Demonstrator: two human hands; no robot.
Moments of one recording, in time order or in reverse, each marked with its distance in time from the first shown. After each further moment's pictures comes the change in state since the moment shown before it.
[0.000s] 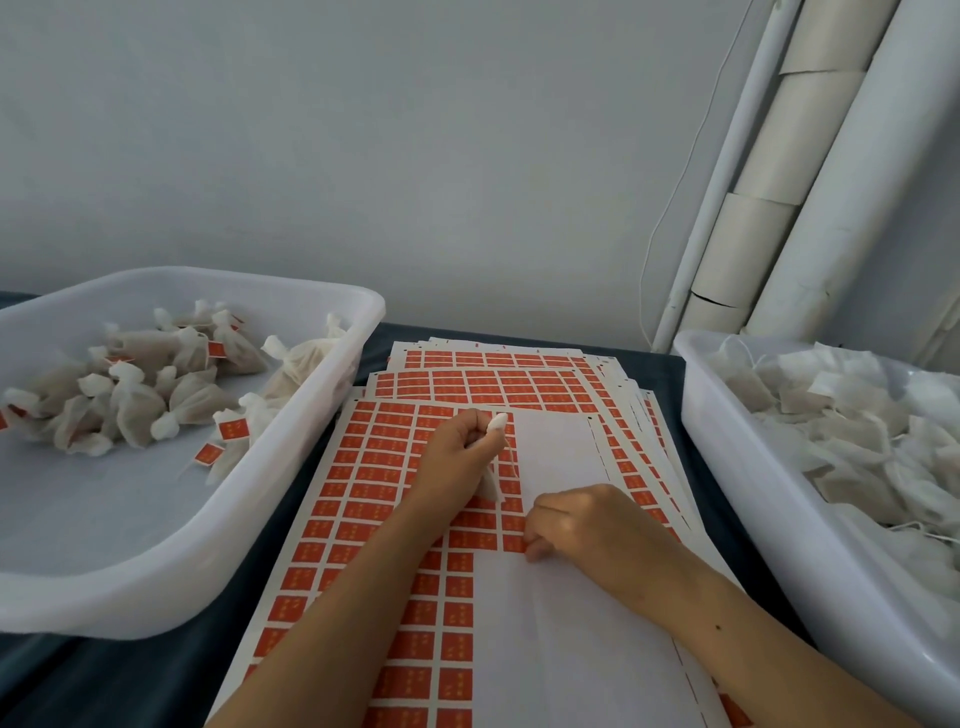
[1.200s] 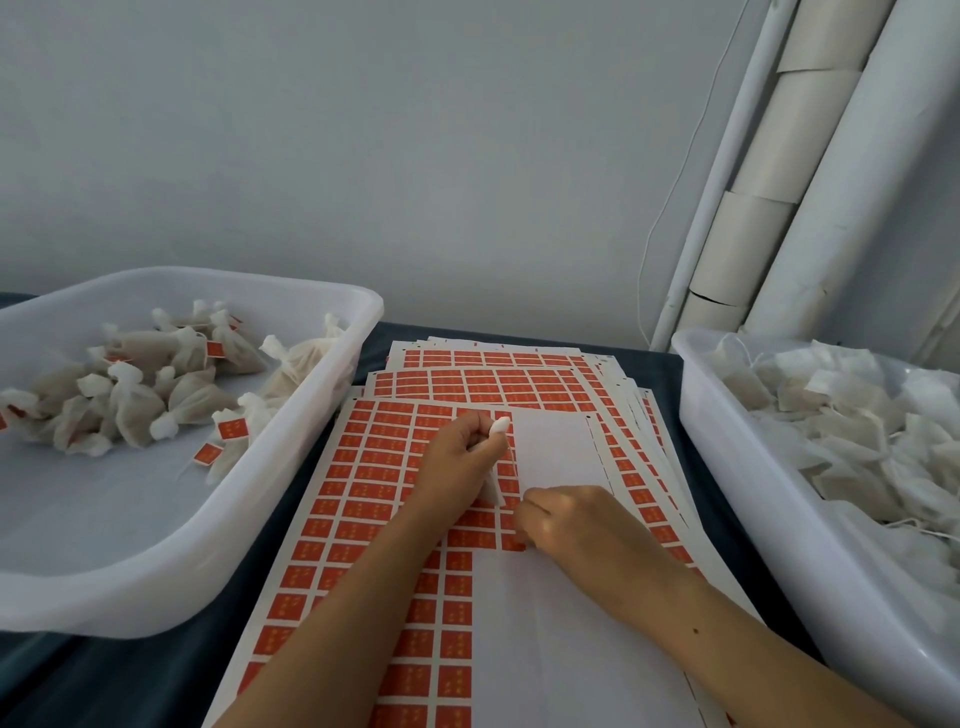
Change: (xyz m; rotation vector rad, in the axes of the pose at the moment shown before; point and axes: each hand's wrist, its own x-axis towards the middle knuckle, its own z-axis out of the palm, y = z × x) left_hand 0.001 -0.005 0.006 0.018 0.028 0.040; right_hand 0.003 -0.009 0.006 -0.113 -0.012 0.071
